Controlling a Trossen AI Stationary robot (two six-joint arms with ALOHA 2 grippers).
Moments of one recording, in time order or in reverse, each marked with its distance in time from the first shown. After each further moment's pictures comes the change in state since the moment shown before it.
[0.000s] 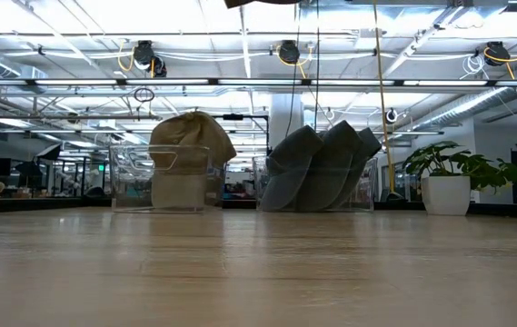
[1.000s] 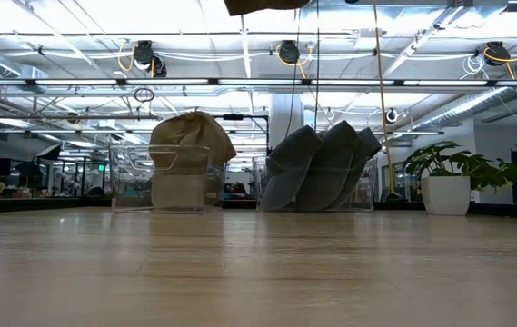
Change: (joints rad) left arm -0.042 0.069 0.000 0.064 -0.061 -0.017; right arm 0.000 -0.007 0.000 -0.032 0.026 0.021
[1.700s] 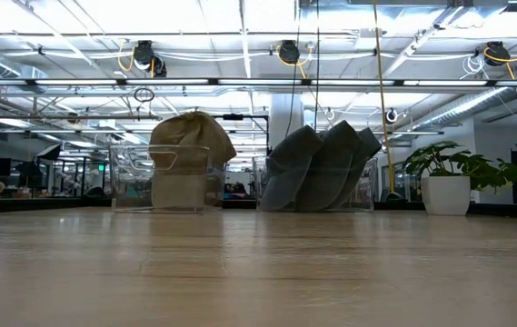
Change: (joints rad) left arm 0.003 0.000 0.000 0.000 -0.001 0.045; right arm 0.000 -0.025 0.000 0.058 -0.007 0.025
